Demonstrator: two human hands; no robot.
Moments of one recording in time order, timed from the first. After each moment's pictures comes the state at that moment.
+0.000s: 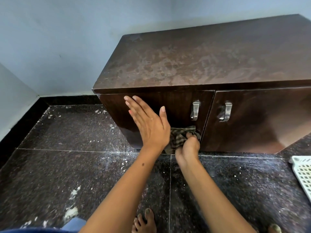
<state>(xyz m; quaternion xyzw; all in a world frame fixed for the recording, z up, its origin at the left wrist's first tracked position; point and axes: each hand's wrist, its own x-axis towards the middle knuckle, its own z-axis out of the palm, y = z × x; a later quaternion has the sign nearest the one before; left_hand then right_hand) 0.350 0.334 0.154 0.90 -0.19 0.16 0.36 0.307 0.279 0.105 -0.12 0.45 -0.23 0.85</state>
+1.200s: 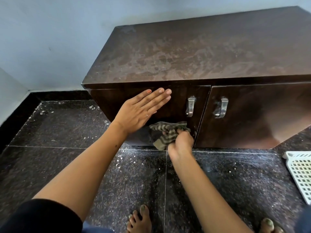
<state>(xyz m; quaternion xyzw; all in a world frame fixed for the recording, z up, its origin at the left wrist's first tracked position) 0.431 0.374 0.167 0.66 -0.60 0.42 -0.13 0.314 0.281 0.114 -0.11 0.48 -0.24 0.83</state>
